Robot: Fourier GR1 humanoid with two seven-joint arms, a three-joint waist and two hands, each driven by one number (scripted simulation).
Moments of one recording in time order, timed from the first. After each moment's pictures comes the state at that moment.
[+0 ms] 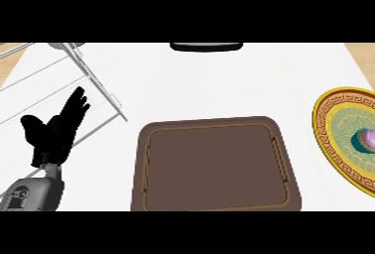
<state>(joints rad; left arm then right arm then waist) -0.16 0.25 0.04 -1.43 0.08 0.04 0.15 -0.30 -0.78 -0.51 -0.87 -0.05 0.70 -0.47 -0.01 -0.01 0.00</state>
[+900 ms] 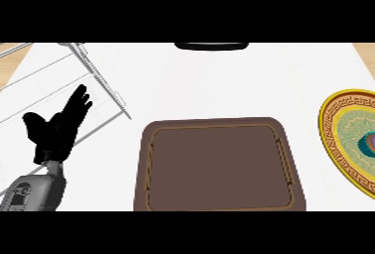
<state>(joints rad) -0.18 0.25 0.05 -1.42 0.07 0.03 0.14 -0.28 -0.97 -0.51 -0.66 -0.14 0.74 -0.52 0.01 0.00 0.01</state>
